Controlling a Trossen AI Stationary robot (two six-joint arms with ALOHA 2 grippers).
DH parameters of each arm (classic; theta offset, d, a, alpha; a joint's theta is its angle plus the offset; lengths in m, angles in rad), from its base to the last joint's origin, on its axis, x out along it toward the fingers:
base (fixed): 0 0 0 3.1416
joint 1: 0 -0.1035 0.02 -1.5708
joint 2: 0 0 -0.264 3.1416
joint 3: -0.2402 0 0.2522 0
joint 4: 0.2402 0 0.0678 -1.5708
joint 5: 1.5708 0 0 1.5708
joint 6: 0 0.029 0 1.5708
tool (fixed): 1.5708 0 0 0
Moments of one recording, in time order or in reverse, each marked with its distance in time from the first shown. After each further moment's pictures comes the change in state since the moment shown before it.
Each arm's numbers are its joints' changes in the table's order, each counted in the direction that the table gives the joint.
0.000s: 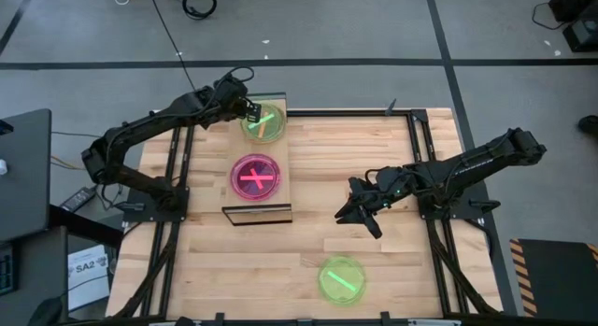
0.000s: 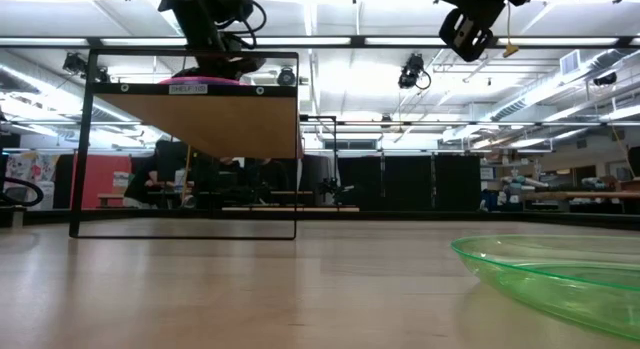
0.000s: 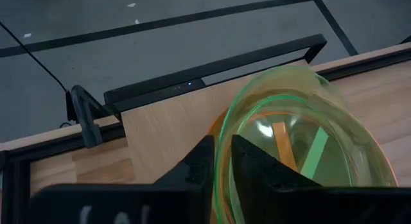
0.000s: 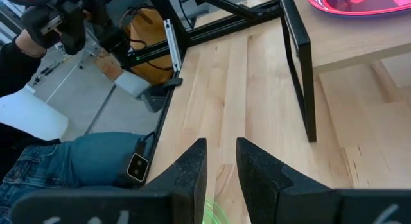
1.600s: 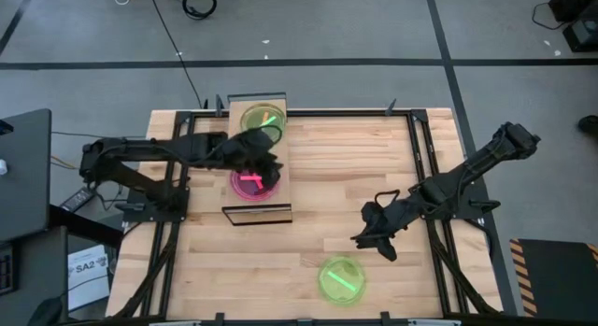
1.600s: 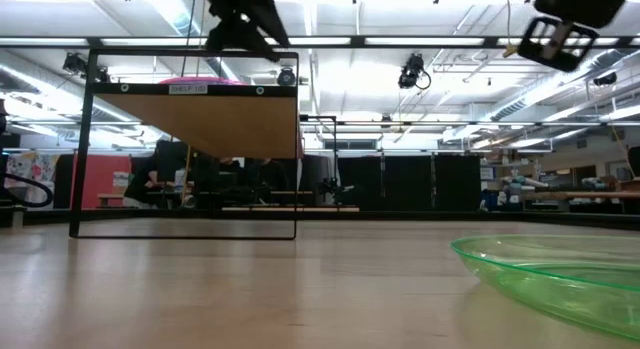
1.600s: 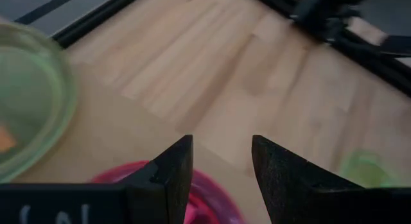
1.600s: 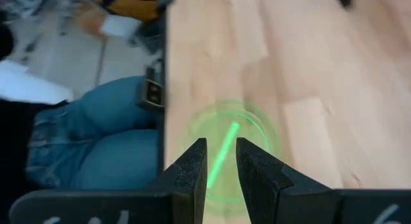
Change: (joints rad) left arm 0.554 0.042 -0.002 -0.082 0.163 0.026; right arm -0.261 0.001 0.000 0.245 0.122 0.344
